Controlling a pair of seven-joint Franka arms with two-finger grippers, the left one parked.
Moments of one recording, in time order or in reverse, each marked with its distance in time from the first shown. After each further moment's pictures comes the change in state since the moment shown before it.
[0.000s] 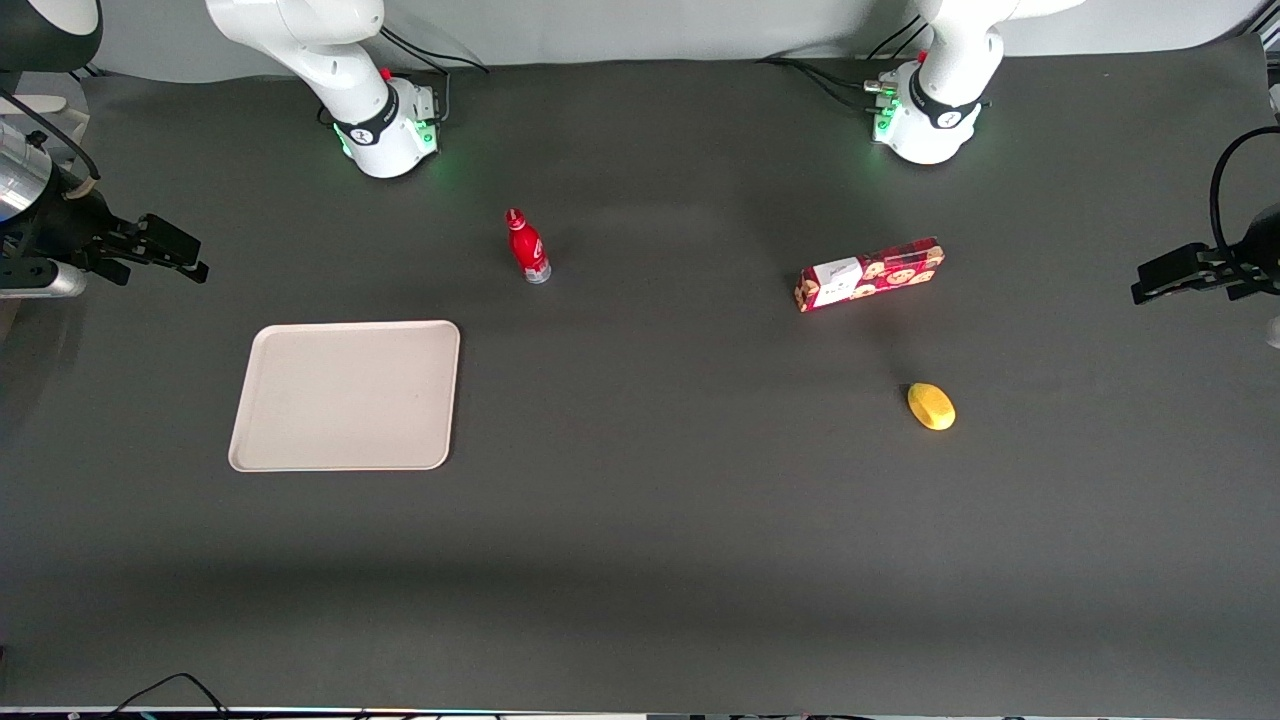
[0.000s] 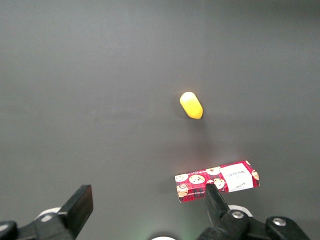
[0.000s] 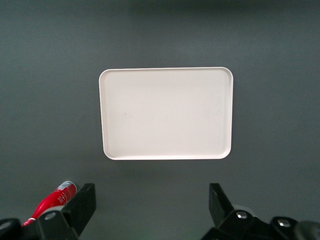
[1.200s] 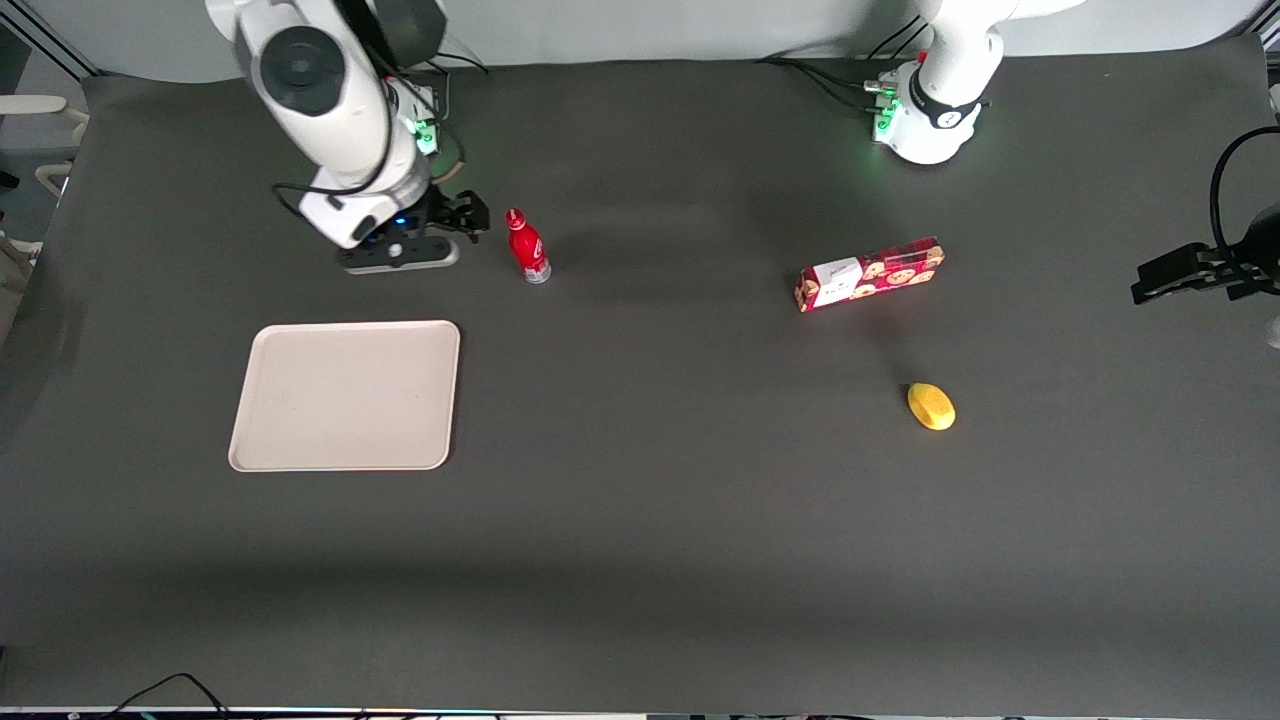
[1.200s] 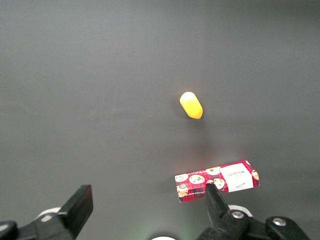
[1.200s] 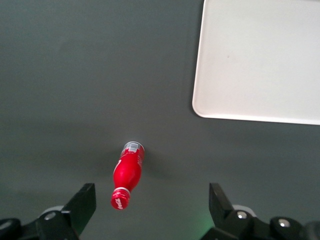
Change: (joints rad) arm 0.034 0.026 0.535 -0.246 0.076 0.143 0.446
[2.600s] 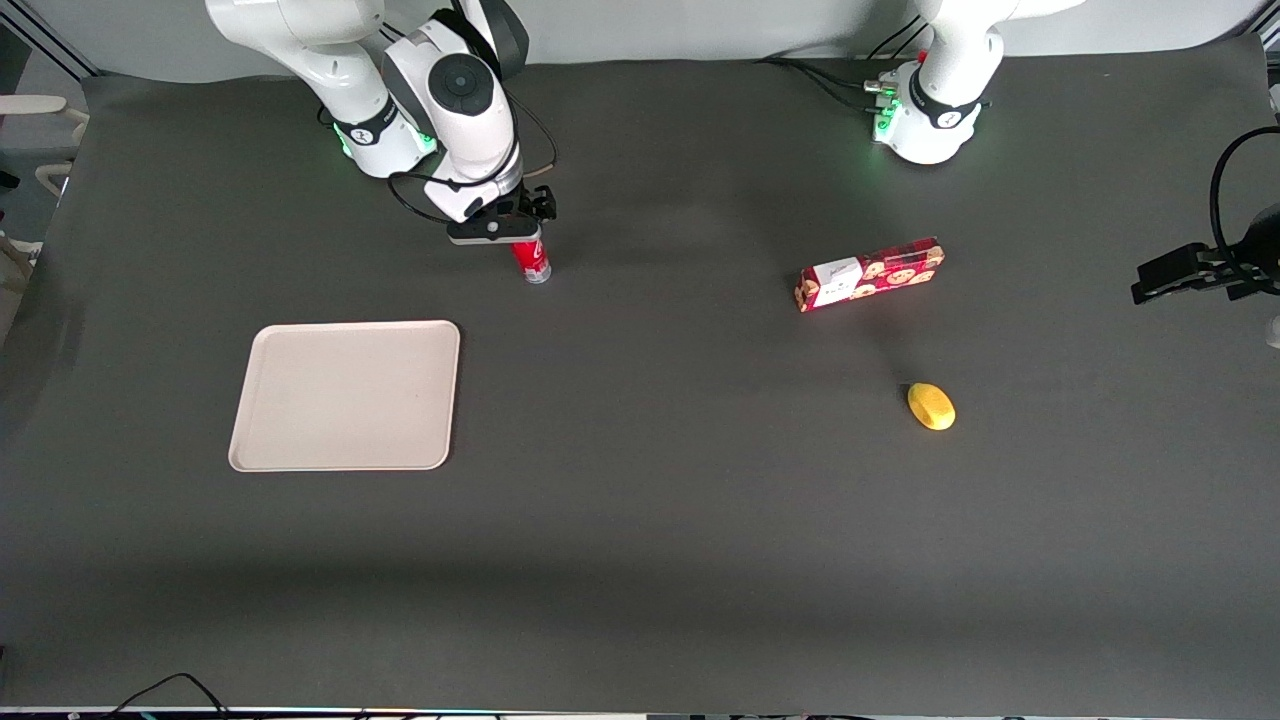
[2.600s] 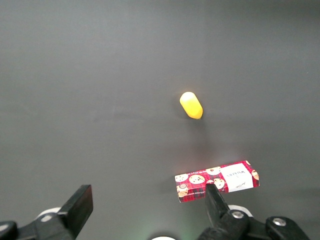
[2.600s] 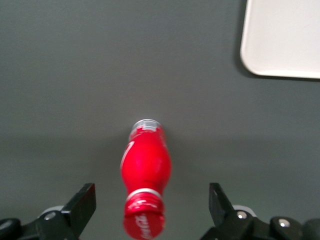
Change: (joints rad) arm -0.001 -0.019 0.255 -0.406 0.057 0.425 0.203
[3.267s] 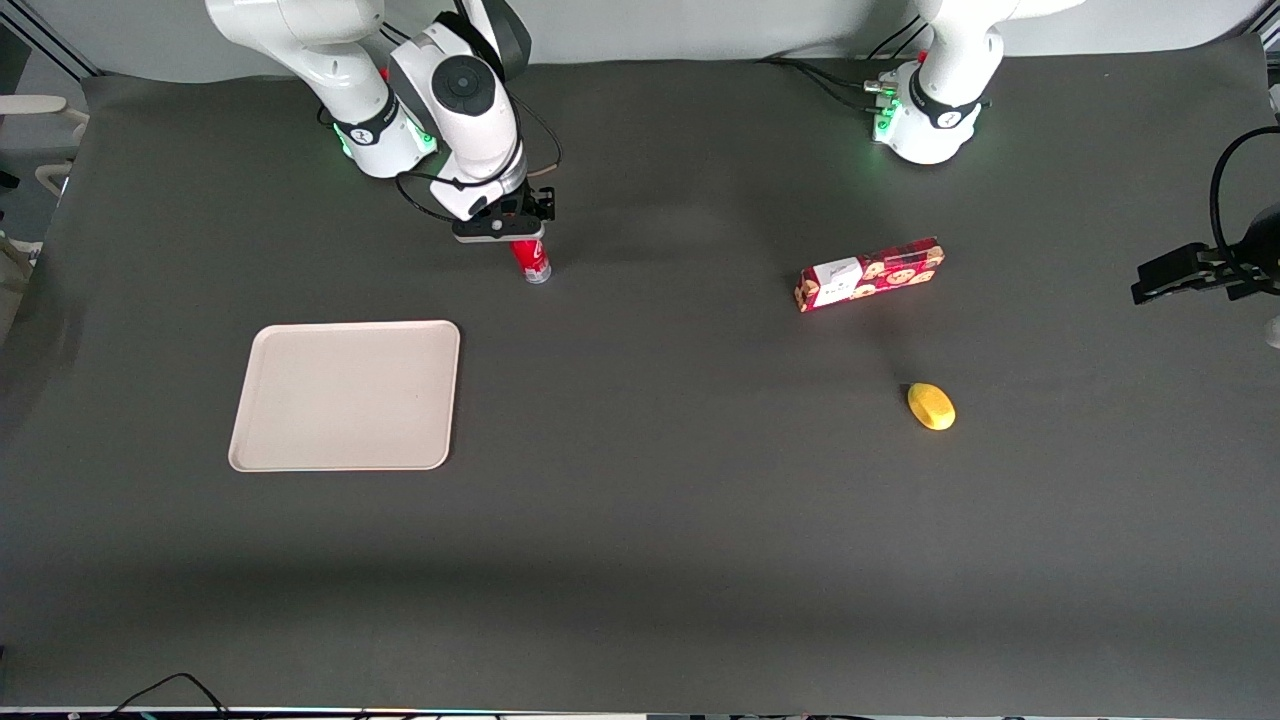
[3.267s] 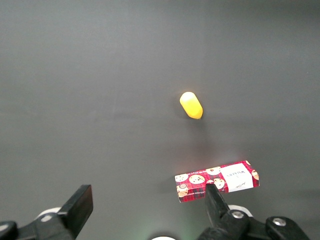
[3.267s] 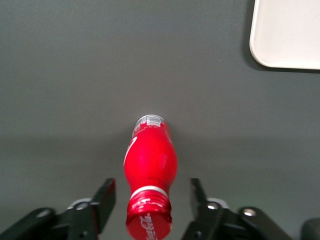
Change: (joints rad) arm 0.000 0.003 0.016 -0.028 0.020 0.037 0.007
